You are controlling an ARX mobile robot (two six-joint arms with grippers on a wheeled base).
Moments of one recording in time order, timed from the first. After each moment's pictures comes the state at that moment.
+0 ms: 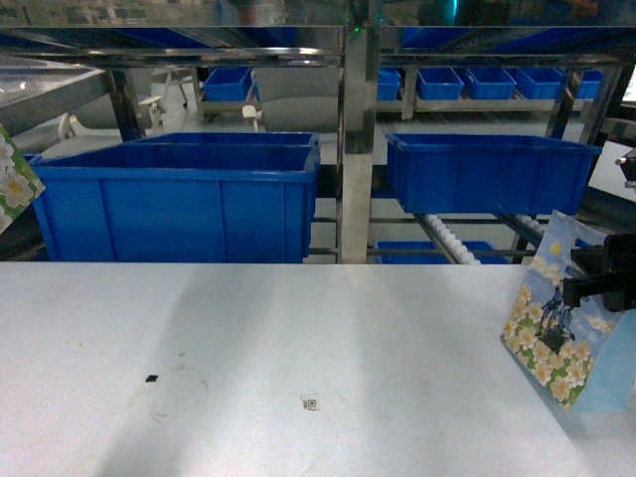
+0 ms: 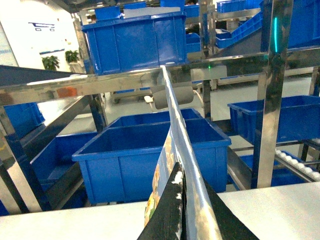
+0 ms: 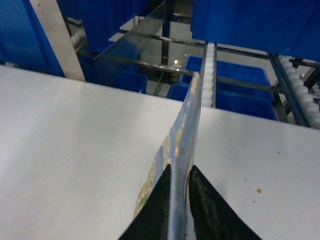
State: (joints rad) left arm -0.28 0.72 0.26 0.55 -0.28 0.14; right arm 0.00 1.99 0.75 0.82 -0.22 -0.11
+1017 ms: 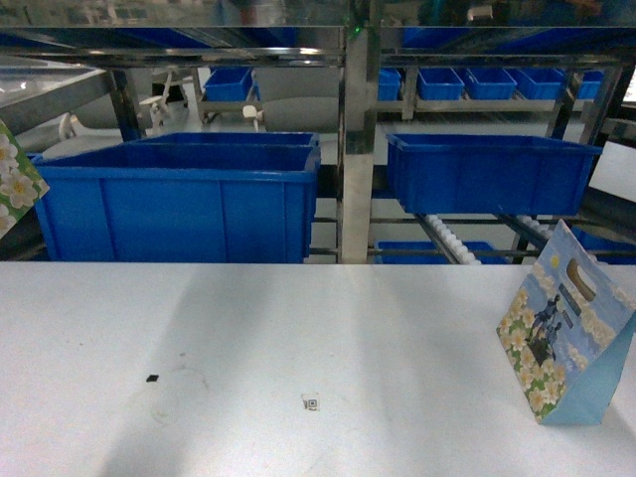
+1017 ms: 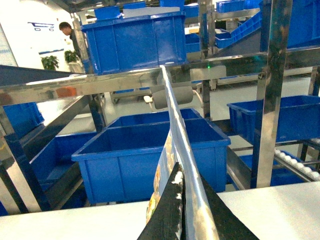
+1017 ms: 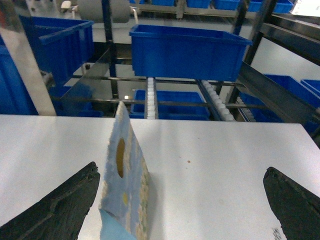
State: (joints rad) left arm -0.28 0.72 0.26 0.55 -0.28 0.14; right arm 0.02 1.49 0.32 0.94 0.05 -0.04
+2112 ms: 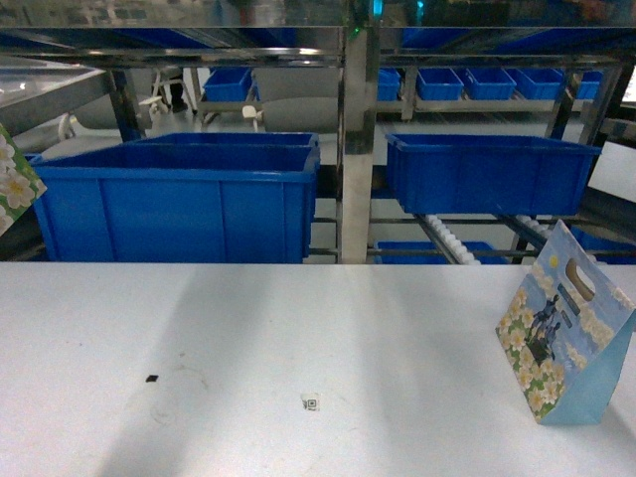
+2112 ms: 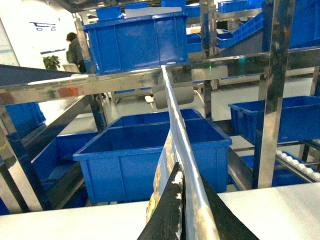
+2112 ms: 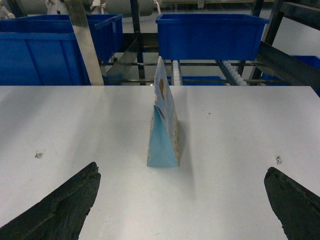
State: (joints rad) left arm -0.29 0.72 0.26 0.55 -0.29 0.14; right arm 0.07 0.25 0.09 -0.12 0.02 0.06
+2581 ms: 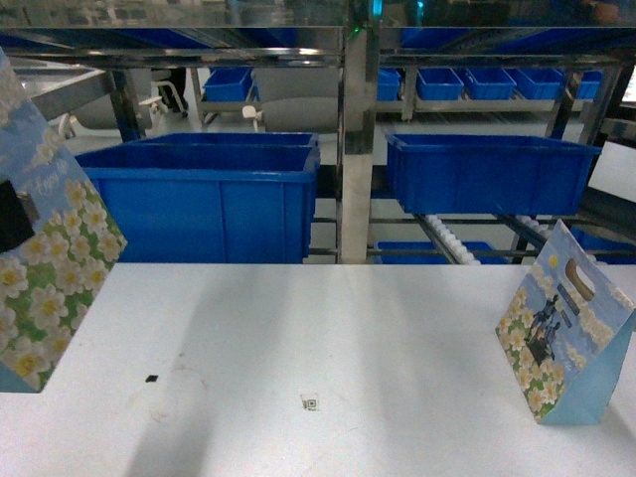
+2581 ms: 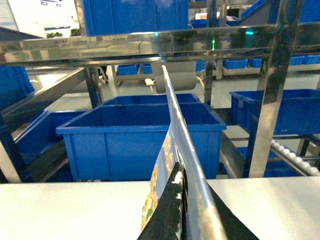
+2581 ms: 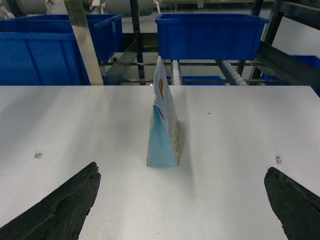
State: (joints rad) left arm -0.46 1.13 0.22 0.94 -0.52 0.05; right arm 0.07 0.25 0.09 -0.12 0.02 0.06
